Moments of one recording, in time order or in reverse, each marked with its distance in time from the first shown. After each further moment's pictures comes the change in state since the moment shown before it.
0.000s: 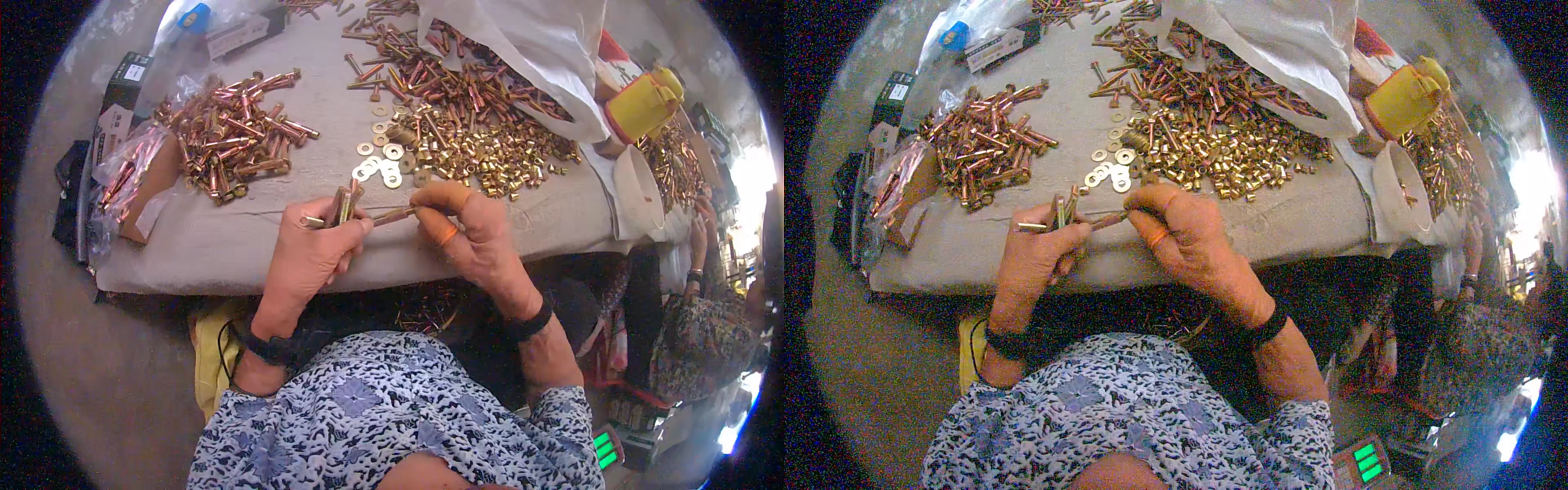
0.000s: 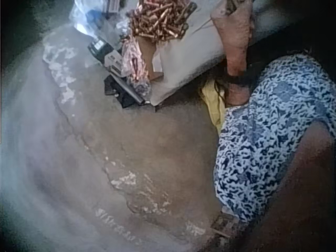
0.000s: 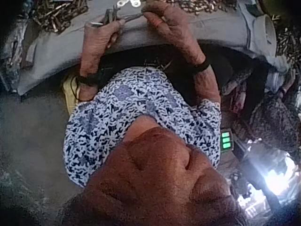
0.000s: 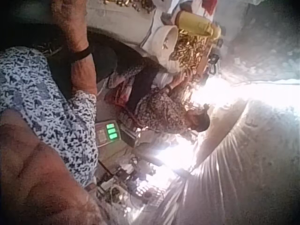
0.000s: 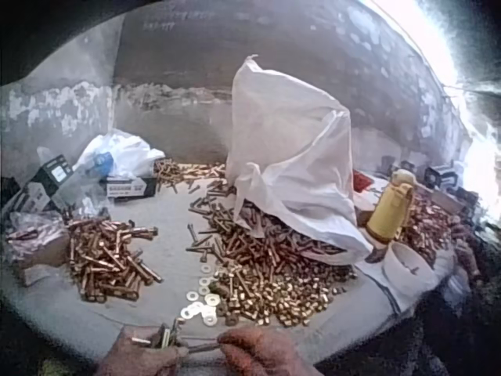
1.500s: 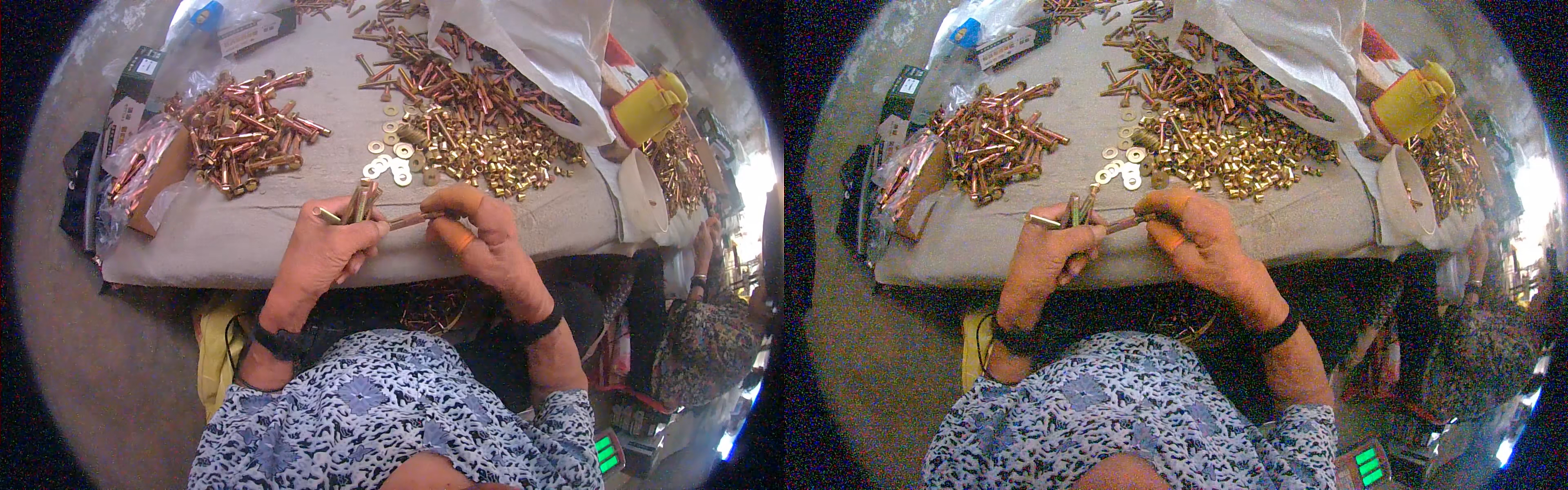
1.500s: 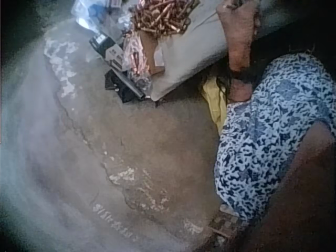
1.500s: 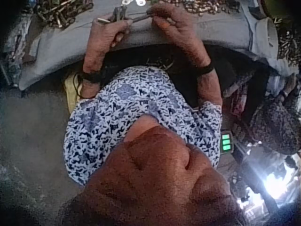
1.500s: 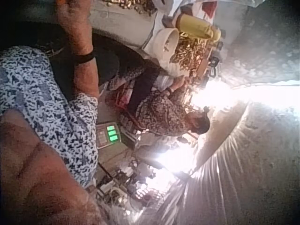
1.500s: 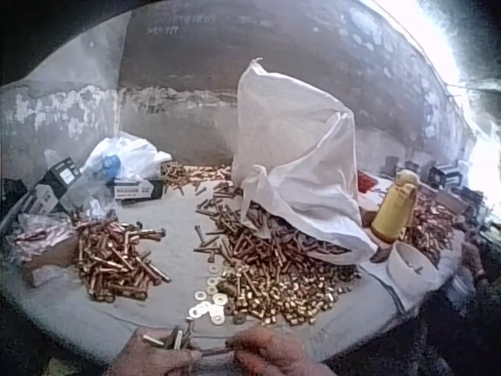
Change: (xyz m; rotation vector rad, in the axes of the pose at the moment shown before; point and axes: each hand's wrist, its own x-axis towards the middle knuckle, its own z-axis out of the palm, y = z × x) left_hand -0.003 0.001 0.001 -0.077 -0.082 -0.062; right_hand -0.004 0.001 -0.007 -0.004 -0.070 -0.018
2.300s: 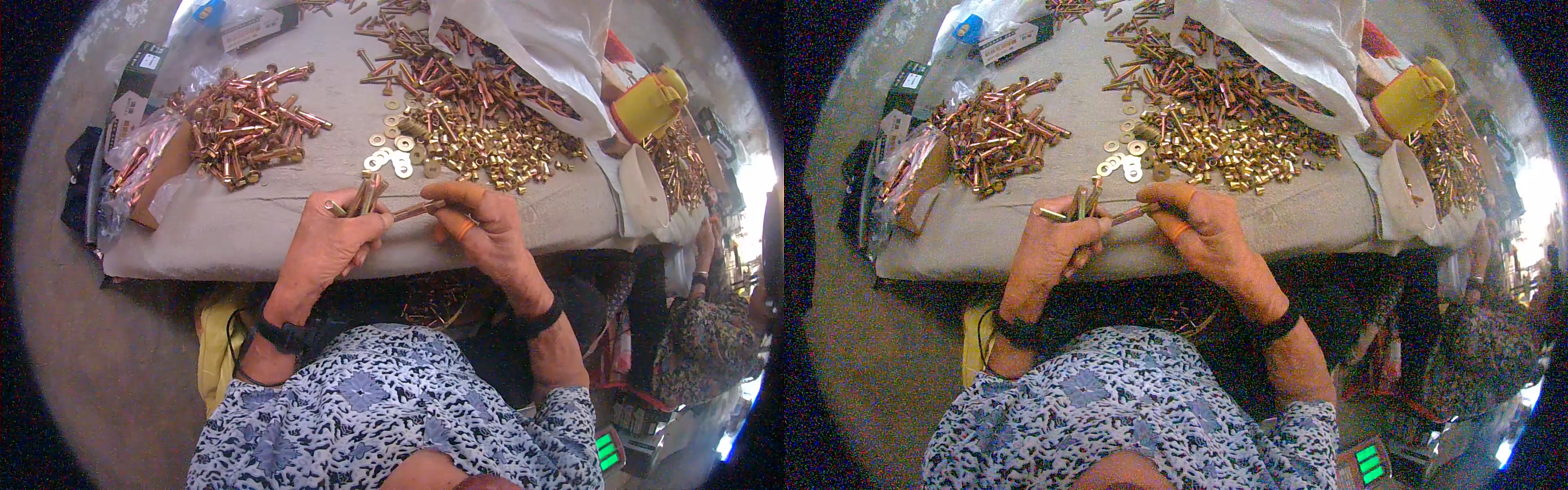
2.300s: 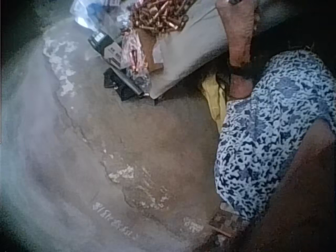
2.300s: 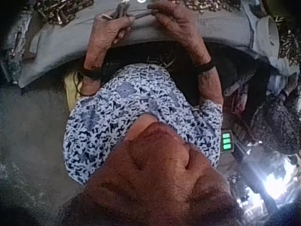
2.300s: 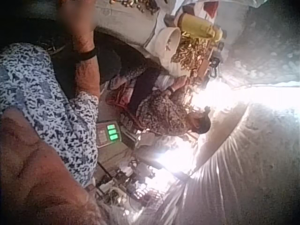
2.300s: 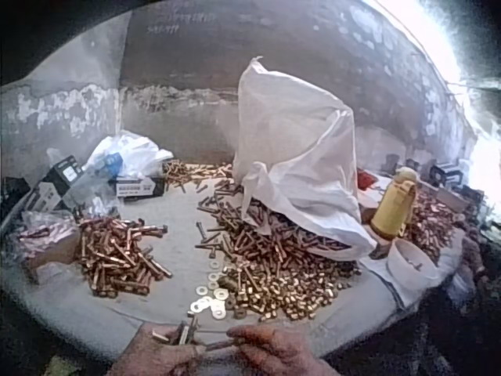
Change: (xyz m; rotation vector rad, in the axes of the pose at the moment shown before) left_hand 0.000 -0.003 0.004 0.040 0.013 0.039; right_hand -0.002 -0.011 0.000 0.091 -0.065 0.302
